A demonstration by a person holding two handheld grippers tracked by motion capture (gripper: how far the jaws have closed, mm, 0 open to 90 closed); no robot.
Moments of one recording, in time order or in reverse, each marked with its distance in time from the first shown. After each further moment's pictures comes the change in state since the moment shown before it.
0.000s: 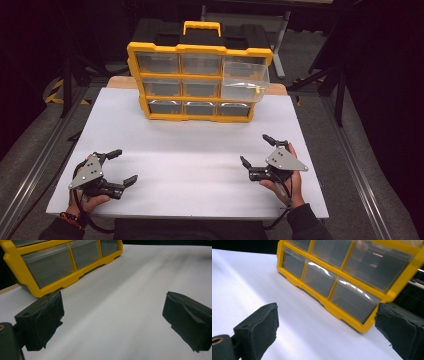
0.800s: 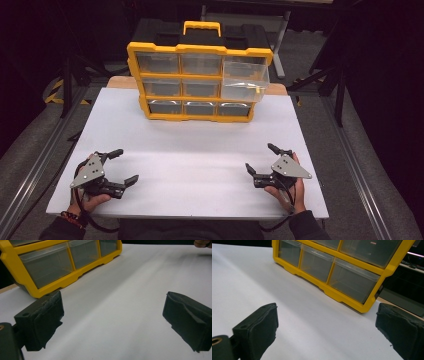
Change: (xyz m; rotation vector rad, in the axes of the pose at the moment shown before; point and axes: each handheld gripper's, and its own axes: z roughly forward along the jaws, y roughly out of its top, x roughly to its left) left arm 0.001 0.001 0.003 0.006 -0.006 0.001; right arm 0.000 -0.030 -0.009 0.031 -0.016 0.061
